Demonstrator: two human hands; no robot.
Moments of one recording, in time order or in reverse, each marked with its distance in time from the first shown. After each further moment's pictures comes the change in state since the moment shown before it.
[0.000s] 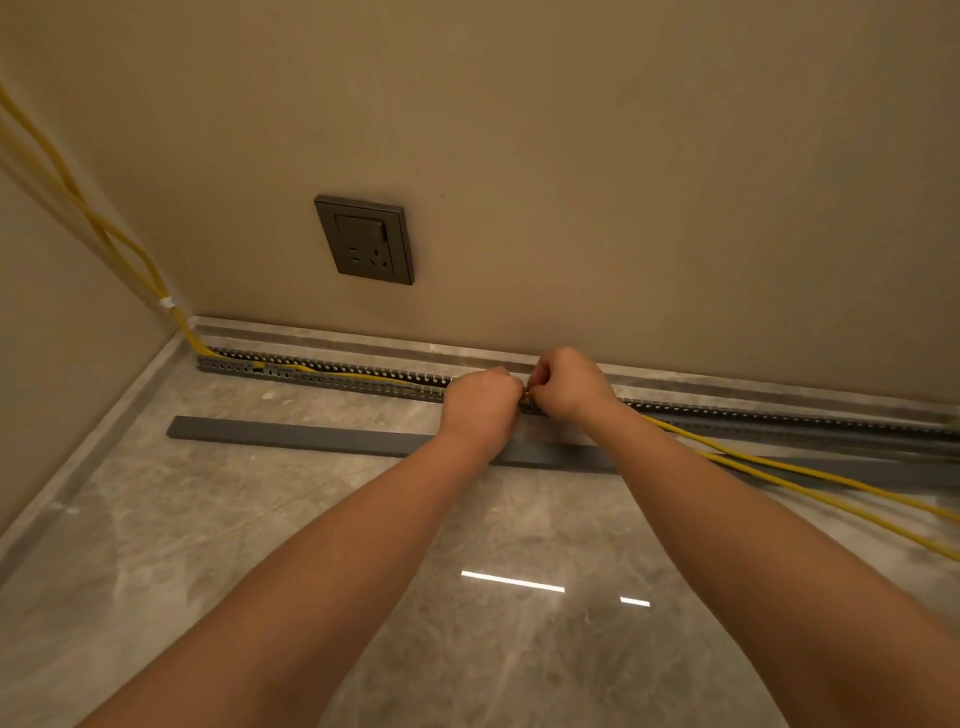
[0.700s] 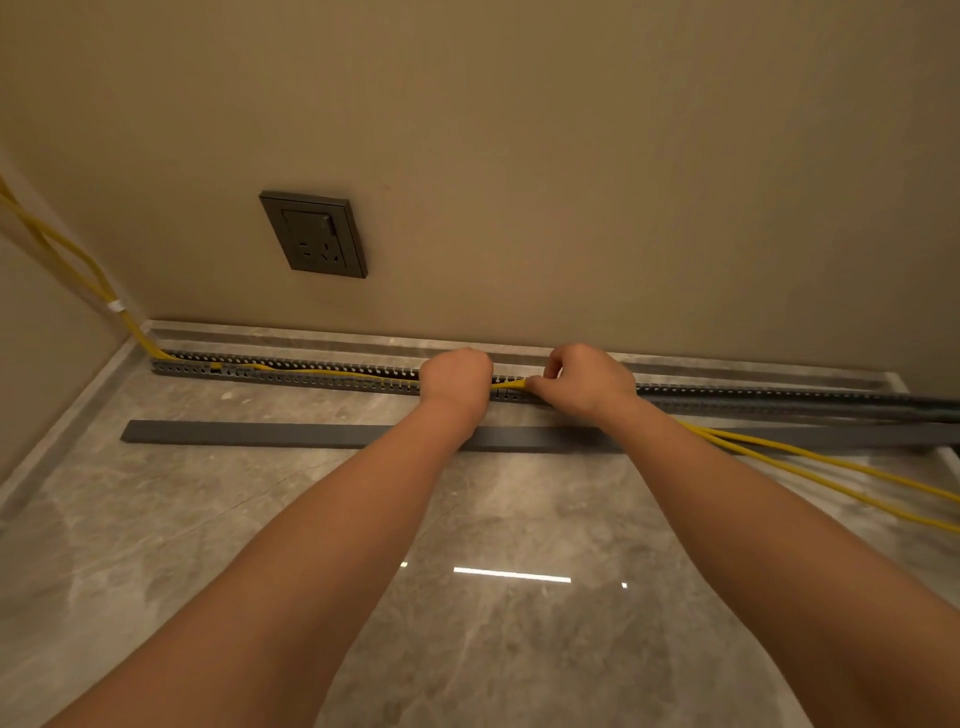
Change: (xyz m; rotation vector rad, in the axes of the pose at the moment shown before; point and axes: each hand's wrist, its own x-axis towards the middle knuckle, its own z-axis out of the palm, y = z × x) left_hand 0.010 0.026 -0.022 0.090 -0.158 -0.120; right_hand -0.030 0.047 -0.031 -0.141 0.078 0.066
